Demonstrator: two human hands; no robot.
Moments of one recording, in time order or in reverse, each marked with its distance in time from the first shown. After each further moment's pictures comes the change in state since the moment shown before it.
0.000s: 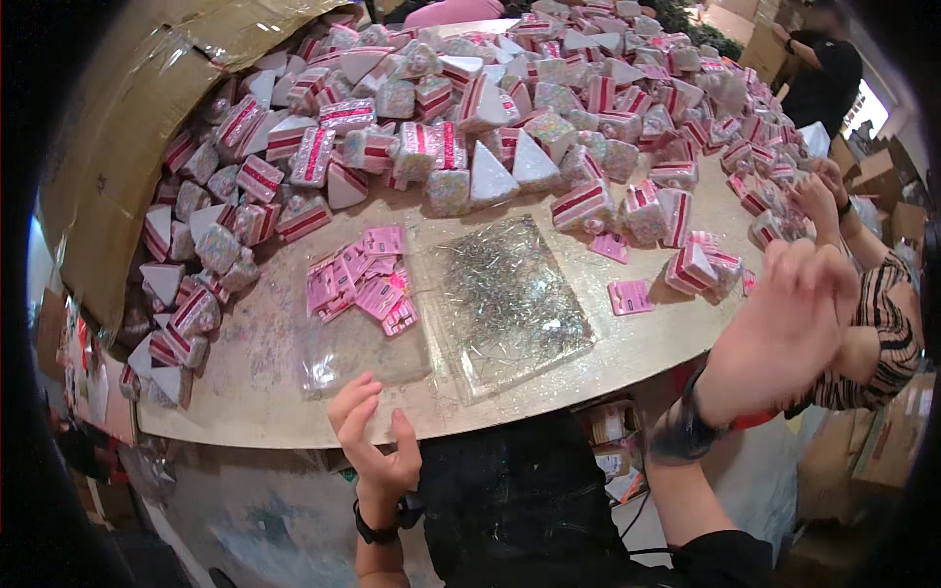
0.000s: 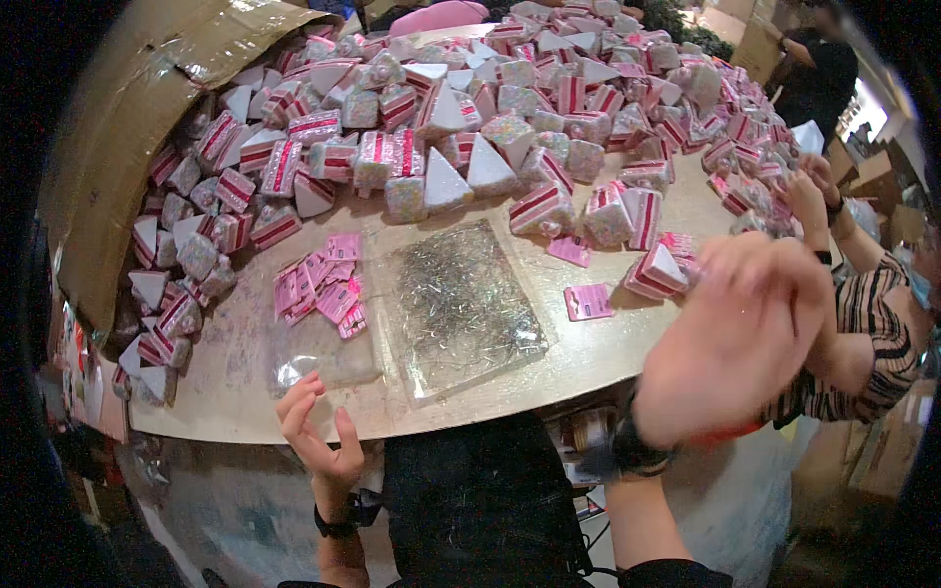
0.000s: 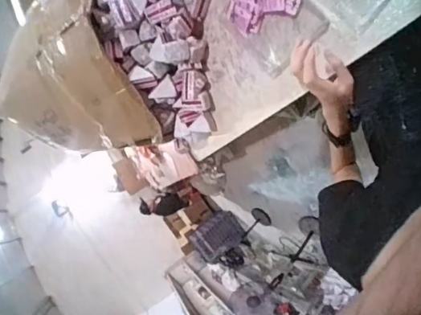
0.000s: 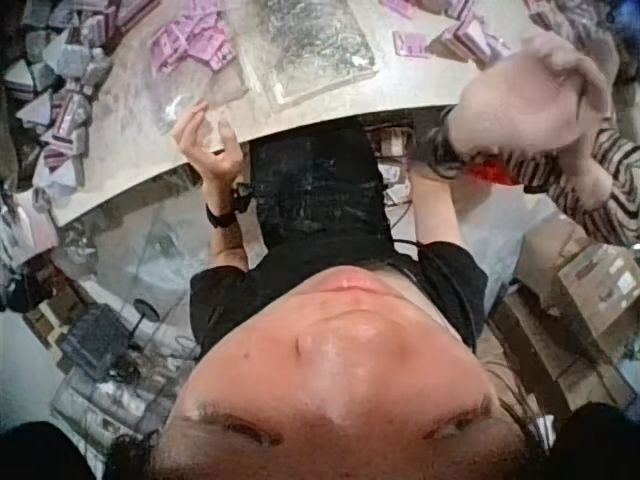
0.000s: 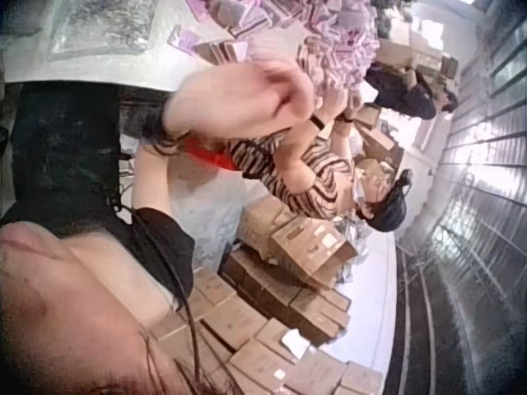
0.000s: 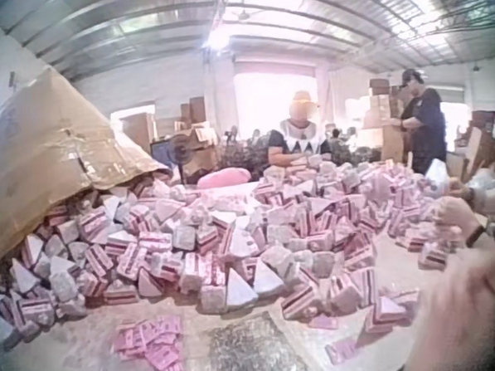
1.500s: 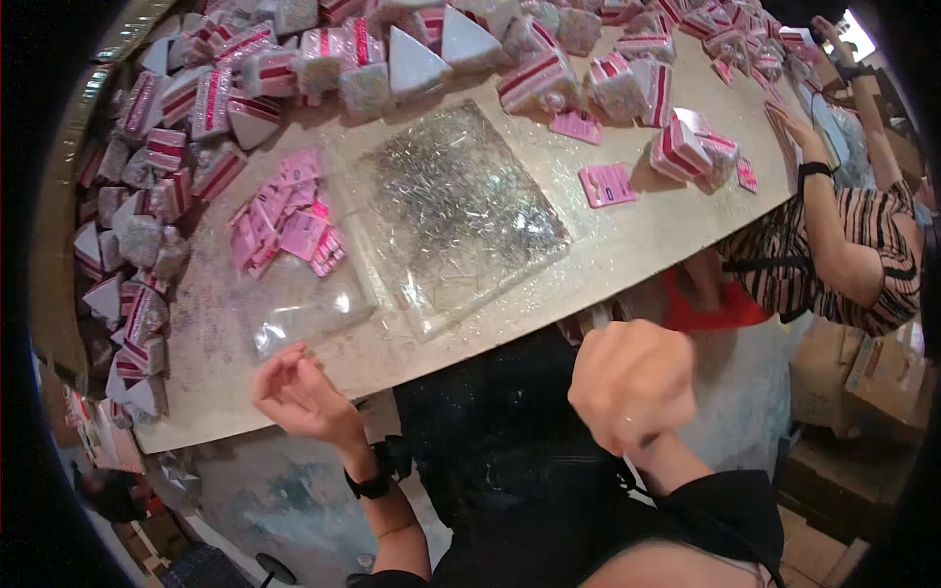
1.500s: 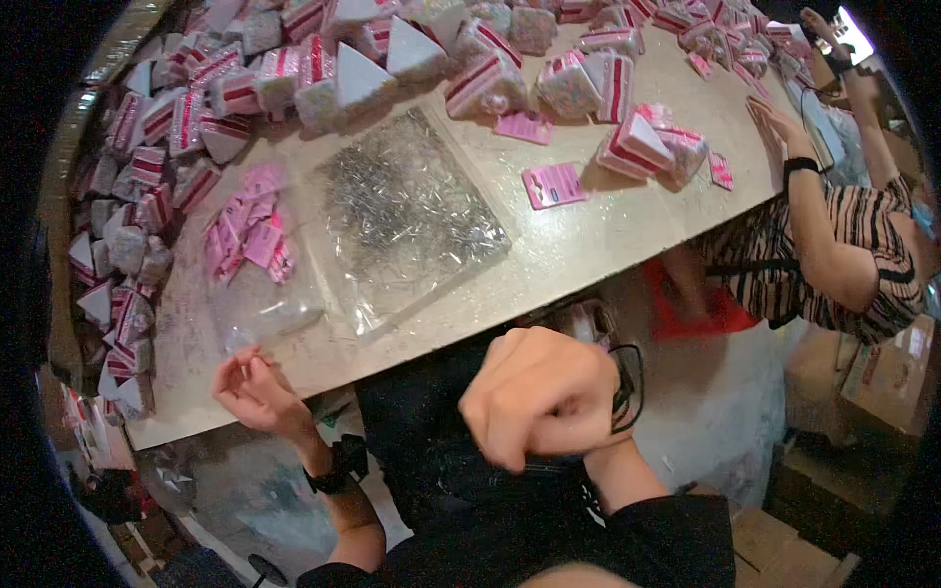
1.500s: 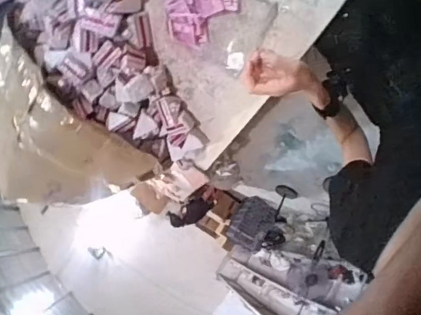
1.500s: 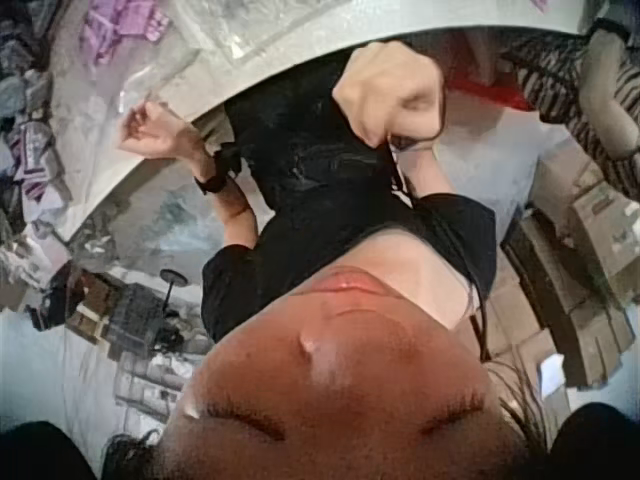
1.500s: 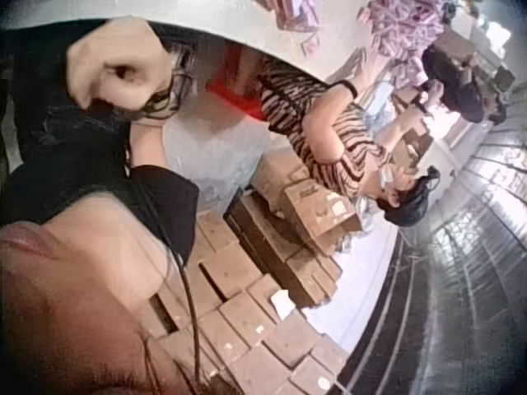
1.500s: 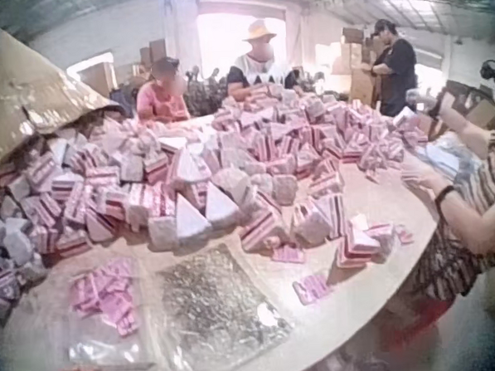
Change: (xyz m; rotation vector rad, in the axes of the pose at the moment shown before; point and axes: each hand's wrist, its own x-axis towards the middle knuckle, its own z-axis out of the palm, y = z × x) left_hand -0.028 -0.031 0.008 -0.219 0.374 -0.477; right_hand -0.103 0.004 -0.021 0.845 -0.703 0.712
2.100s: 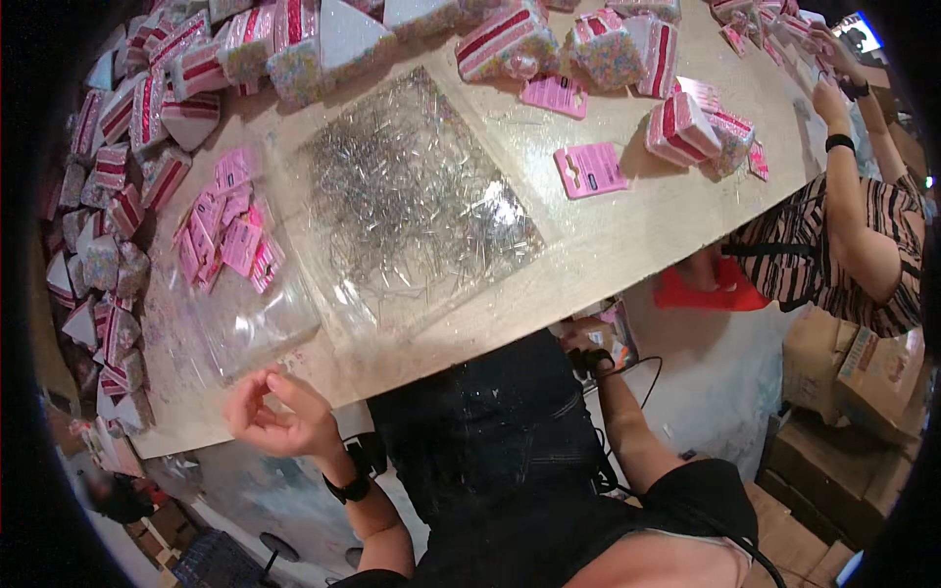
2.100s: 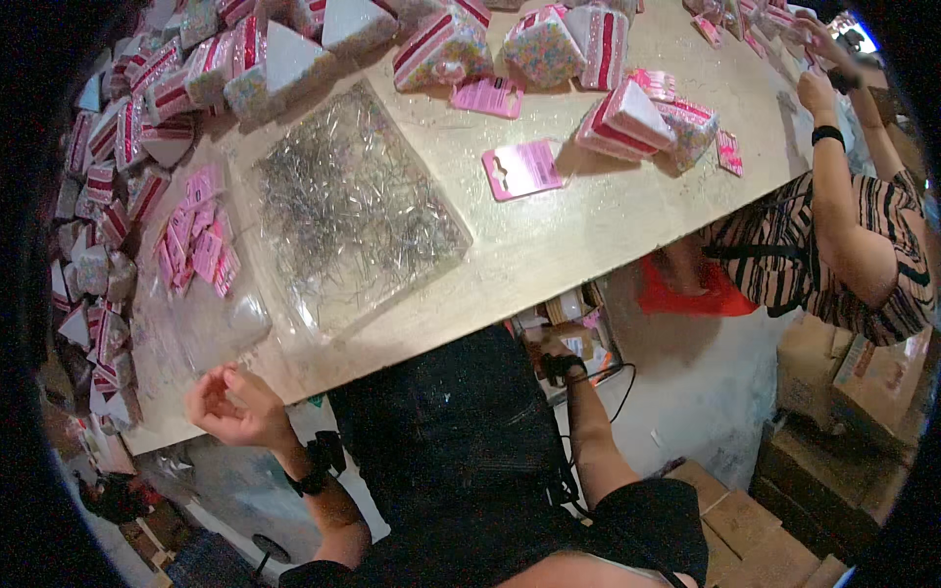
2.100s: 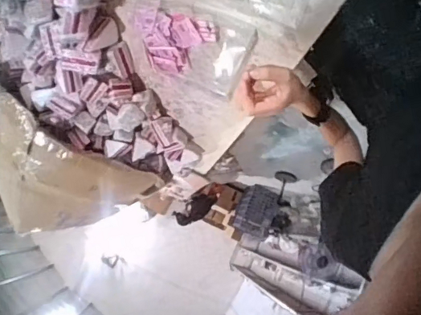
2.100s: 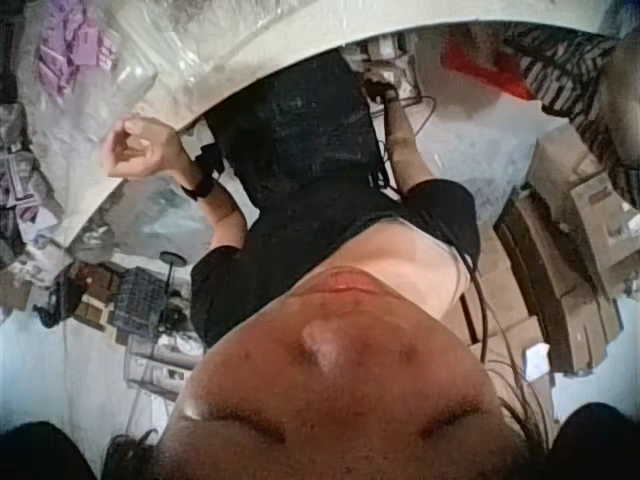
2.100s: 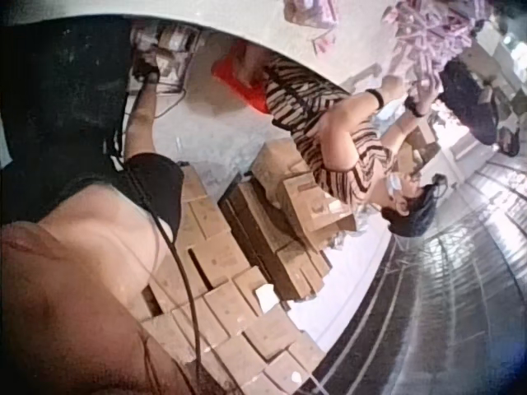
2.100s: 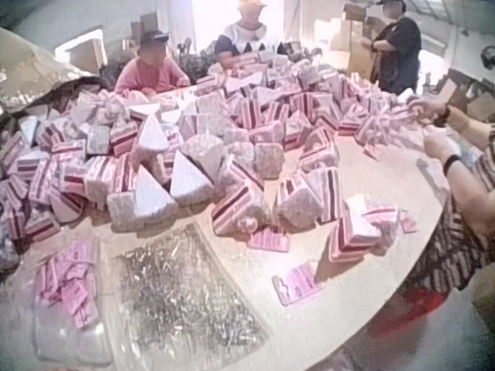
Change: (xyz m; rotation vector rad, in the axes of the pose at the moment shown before) left_hand -0.005 0.002 0.009 0.459 0.013 0.348; right_hand -0.422 0.199 -0.157 -0.839 0.897 1.293
